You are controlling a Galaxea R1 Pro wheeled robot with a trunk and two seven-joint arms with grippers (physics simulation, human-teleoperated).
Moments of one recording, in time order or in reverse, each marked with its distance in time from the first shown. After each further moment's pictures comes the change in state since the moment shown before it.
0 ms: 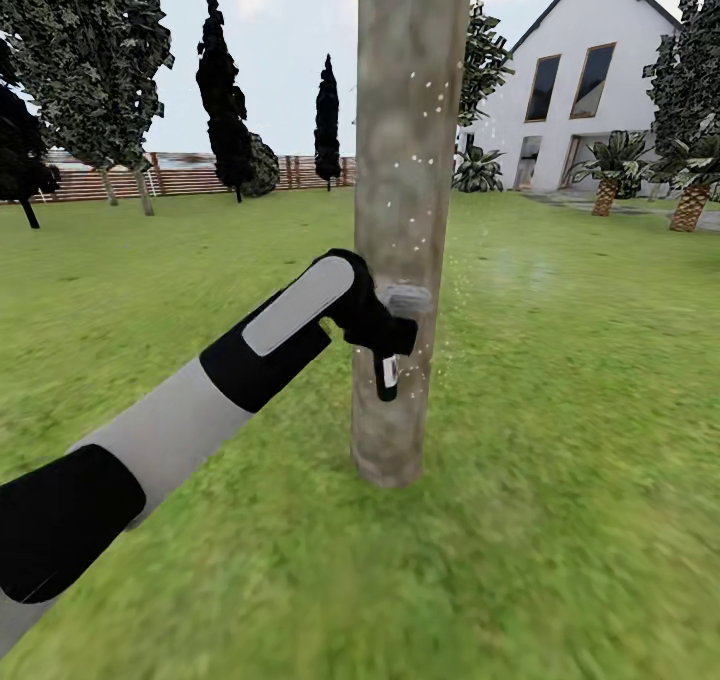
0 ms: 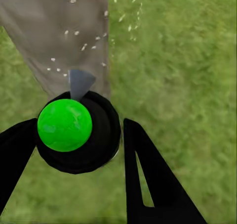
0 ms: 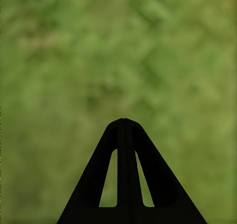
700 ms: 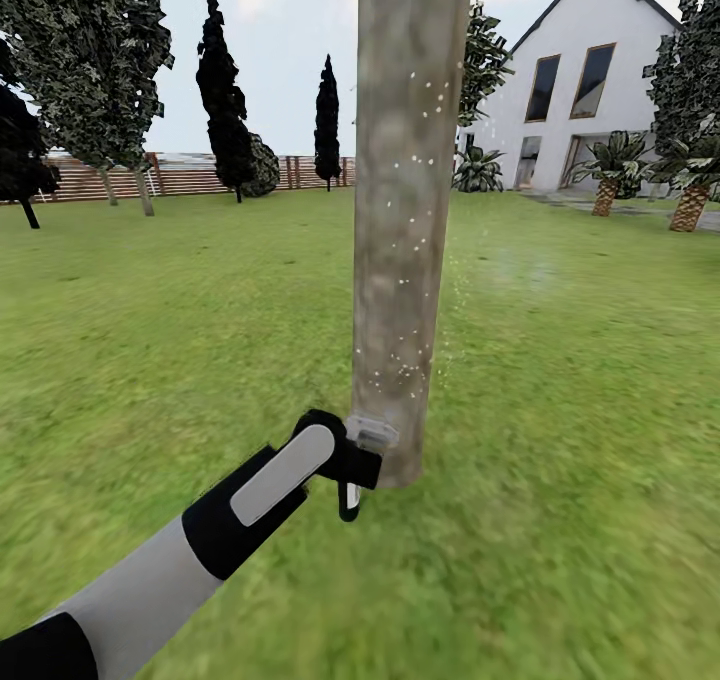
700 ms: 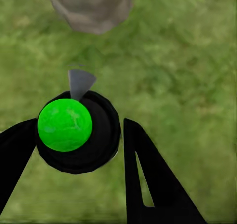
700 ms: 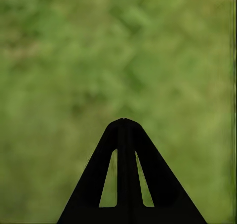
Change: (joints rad) left arm 0.523 0.098 -0.001 -0.159 -0.309 0.002 -0.047; right arm 0.001 -0.008 -0.051 0.000 0.001 -0.006 0.006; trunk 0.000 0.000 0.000
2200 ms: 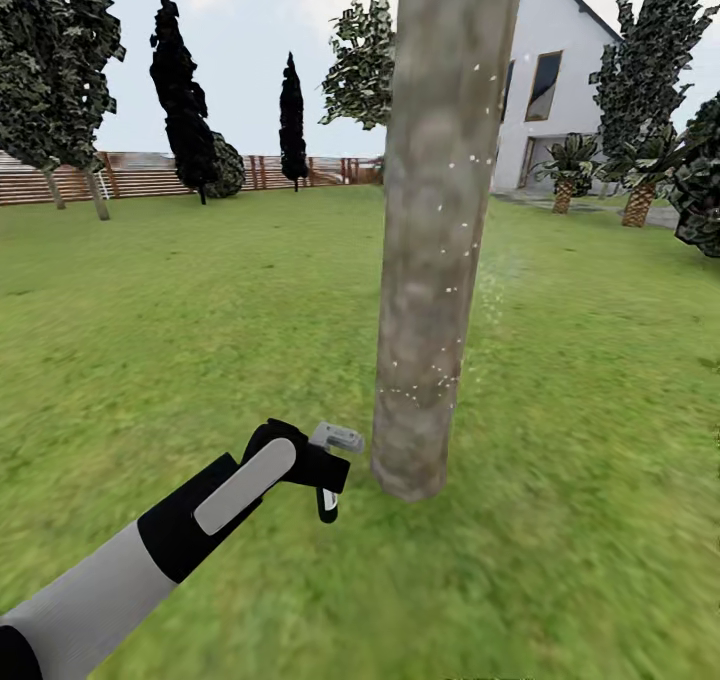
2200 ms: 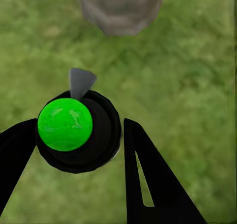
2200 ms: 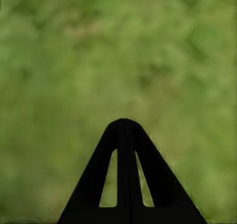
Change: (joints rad) left arm 0.027 0.160 0.009 0.012 -0.219 0.003 -0.391; right arm 0.027 -0.054 -0.022 0.005 0.006 0.002 0.093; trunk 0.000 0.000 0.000
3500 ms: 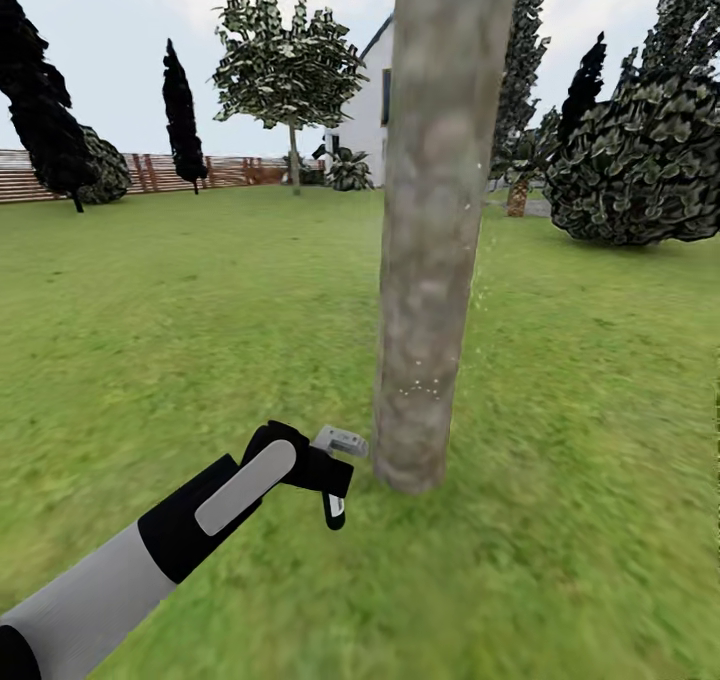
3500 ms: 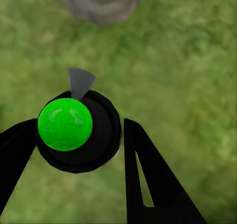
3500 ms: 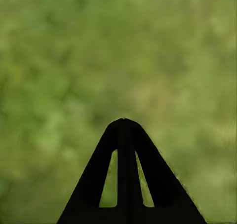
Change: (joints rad) left arm 0.000 0.003 -0.008 0.012 -0.004 0.001 -0.074; right arm 0.001 0.002 0.001 -0.002 -0.007 0.001 0.000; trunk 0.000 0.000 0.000
